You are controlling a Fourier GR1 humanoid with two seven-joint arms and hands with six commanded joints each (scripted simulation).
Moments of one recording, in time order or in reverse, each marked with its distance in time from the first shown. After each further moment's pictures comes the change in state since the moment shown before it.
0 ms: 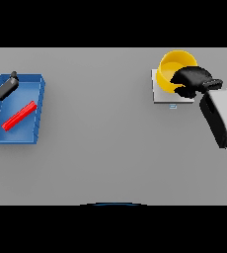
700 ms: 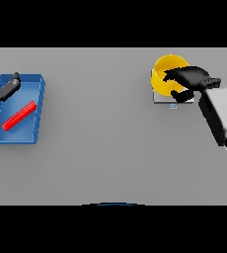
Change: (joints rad) left arm -0.007 -0.013 -0.004 0.023 0.001 0.001 -0.006; right arm -0.032 0.010 0.024 0.061 0.036 -0.005 -0.062
